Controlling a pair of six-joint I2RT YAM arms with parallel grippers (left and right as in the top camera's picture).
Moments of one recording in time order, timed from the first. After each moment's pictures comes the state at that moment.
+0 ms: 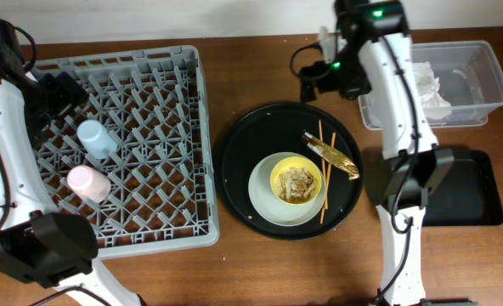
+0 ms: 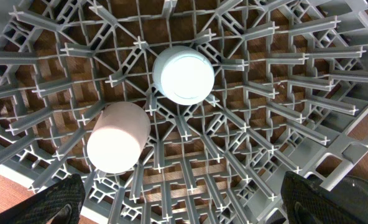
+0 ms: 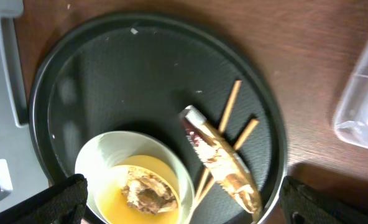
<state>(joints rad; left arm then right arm) 0.33 1.97 2.21 -1.56 0.03 -0.45 0.18 2.40 2.64 -1.69 -0.20 -0.01</state>
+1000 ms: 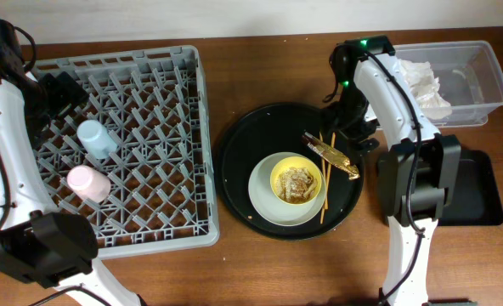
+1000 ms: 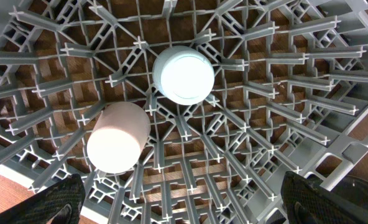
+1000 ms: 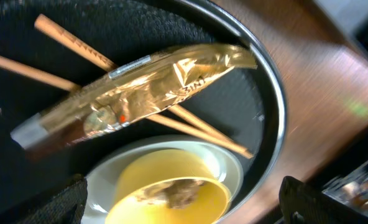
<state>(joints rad) 0.33 1.97 2.21 -1.56 0.03 -0.45 0.15 2.27 2.07 -1.66 -0.11 1.23</state>
